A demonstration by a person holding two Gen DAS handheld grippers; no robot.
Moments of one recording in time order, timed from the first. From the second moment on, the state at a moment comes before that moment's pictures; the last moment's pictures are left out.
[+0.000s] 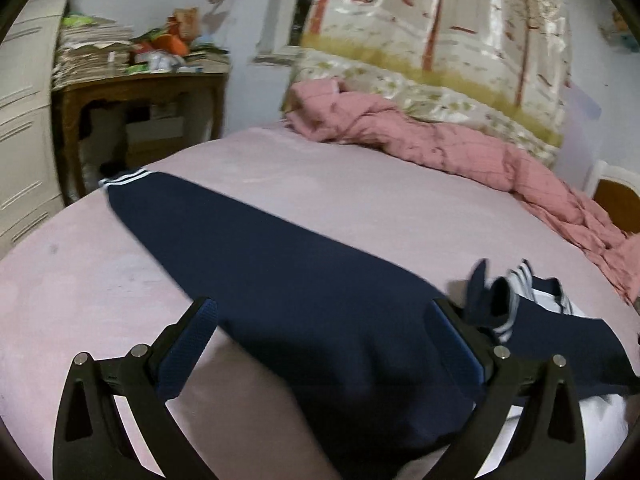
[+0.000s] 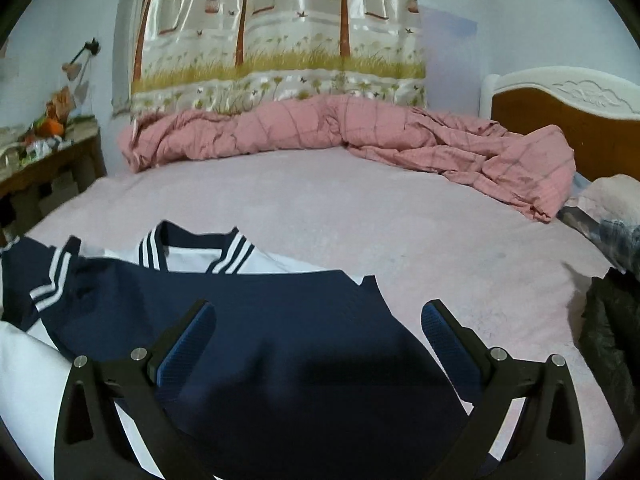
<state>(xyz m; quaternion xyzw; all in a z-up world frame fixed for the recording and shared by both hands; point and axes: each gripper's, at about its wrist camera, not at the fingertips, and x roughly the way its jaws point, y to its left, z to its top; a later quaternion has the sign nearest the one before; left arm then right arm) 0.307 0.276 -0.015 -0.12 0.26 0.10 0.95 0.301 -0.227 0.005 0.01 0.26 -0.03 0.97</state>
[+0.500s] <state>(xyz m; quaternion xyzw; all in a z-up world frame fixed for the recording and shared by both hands) 0.330 0.392 -0.072 -0.30 0.31 0.17 0.89 0.296 -0.221 0.006 -0.01 0.25 -0.03 0.97</state>
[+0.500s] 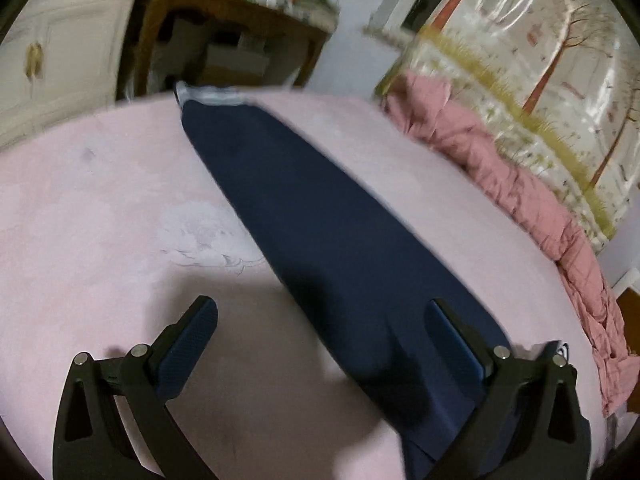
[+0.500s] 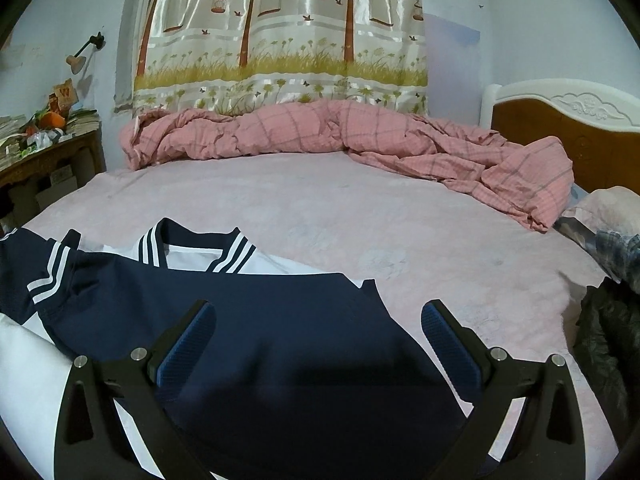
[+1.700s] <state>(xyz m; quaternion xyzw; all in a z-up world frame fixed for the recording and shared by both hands) 0.333 0.031 0.069 0.03 0.20 -0.03 0.98 0.306 -0.245 -0.002 0.04 0.28 -0.03 0.96</state>
